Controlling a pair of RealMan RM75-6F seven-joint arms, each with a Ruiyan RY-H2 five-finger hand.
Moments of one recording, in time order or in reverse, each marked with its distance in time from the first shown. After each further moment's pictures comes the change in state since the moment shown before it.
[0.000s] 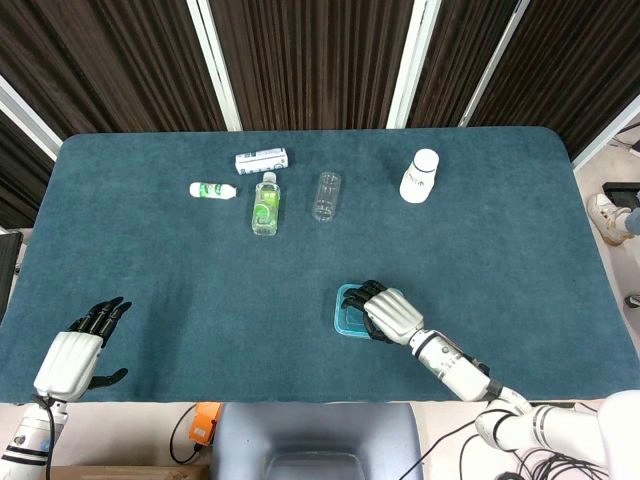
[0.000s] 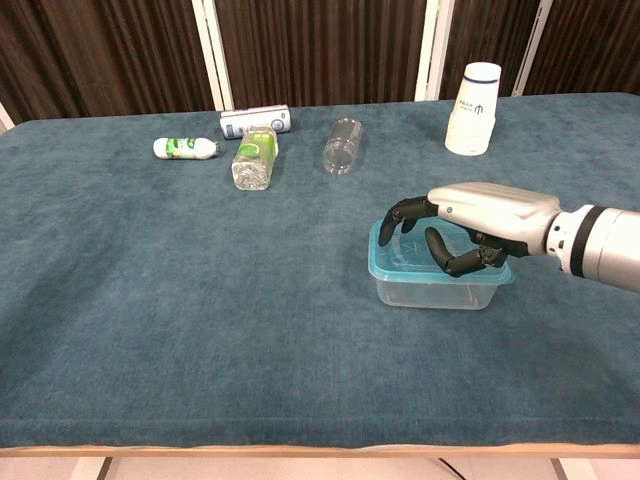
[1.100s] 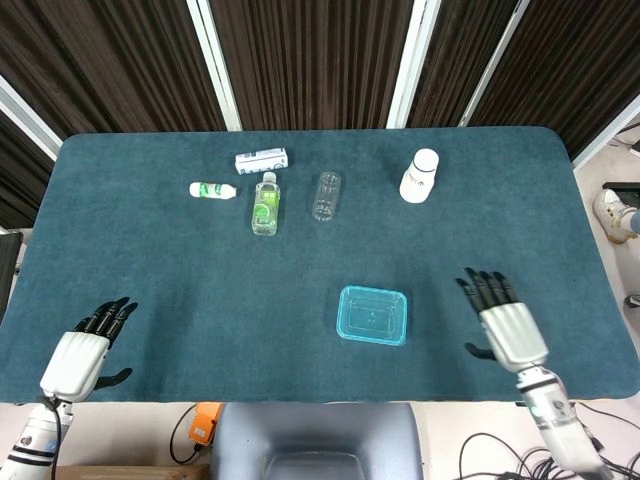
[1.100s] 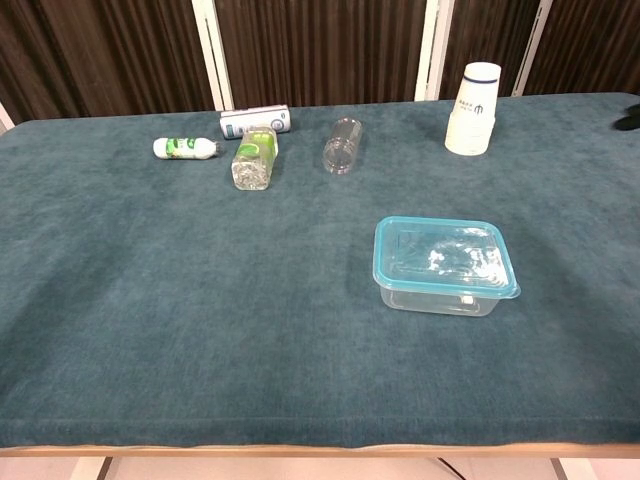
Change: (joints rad) left arm -0.001 -0.031 0.003 0.022 0.035 0.021 0.042; right arm -0.379 0.341 -0.060 -0.355 0.079 0.485 -0.394
